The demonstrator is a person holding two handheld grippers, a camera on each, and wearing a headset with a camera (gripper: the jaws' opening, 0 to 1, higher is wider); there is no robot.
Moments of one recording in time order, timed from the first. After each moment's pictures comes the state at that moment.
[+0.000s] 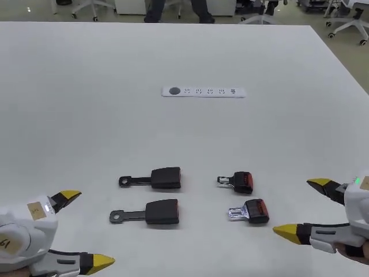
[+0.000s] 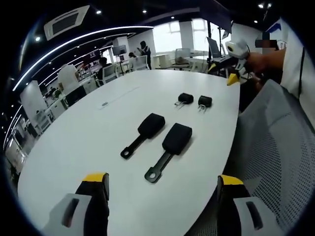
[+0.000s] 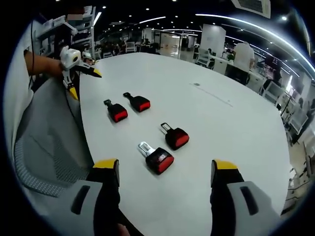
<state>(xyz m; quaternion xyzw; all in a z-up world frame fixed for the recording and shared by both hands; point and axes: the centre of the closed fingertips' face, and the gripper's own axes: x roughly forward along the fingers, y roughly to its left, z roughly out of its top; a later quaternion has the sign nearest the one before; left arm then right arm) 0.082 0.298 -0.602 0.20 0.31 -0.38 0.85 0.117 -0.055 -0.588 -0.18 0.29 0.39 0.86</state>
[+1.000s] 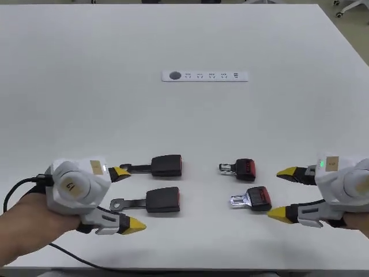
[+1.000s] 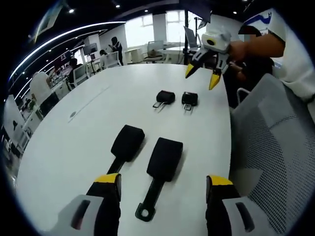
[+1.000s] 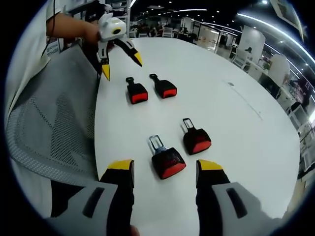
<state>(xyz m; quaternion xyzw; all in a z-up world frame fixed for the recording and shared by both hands) 0.120 0.227 -0.633 0.23 0.33 -0.48 0.78 0.129 -0.023 -0.630 -0.27 0.31 0.50 0.76</state>
